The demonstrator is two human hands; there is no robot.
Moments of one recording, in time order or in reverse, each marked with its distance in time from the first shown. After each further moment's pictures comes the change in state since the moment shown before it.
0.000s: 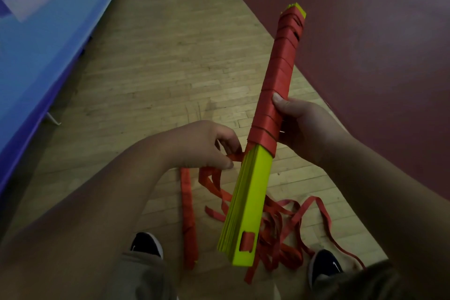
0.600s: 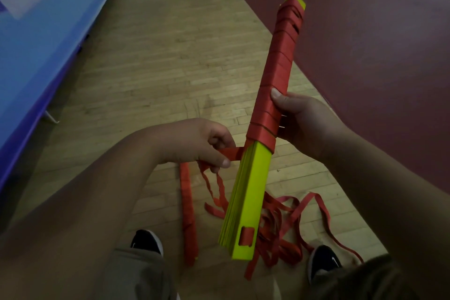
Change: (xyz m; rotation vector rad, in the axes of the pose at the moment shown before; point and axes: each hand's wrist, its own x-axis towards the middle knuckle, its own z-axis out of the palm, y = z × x) left_hand -0.006 -0.006 -0.007 -0.197 -0.124 -0.029; right_hand 0.002 0.000 -0.004 -0.030 -0.007 -0.026
